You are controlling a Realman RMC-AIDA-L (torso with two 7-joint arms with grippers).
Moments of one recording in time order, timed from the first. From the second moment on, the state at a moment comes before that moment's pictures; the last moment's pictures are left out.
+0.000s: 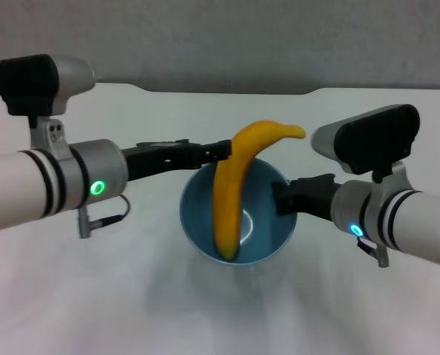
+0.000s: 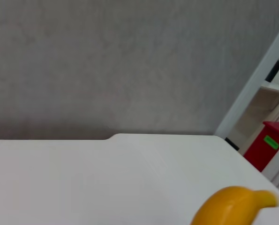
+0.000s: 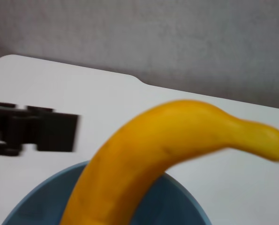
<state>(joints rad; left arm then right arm) -0.34 -2.04 -1.48 -1.33 1.98 -0.65 0.47 0.44 2.00 1.11 1.21 0.43 -0.39 -2.97</state>
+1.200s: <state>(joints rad) -0.17 -2.04 -1.70 -1.32 1.98 -0.64 0.65 0.82 2.00 1.18 0.88 0.75 -0.65 -3.00</state>
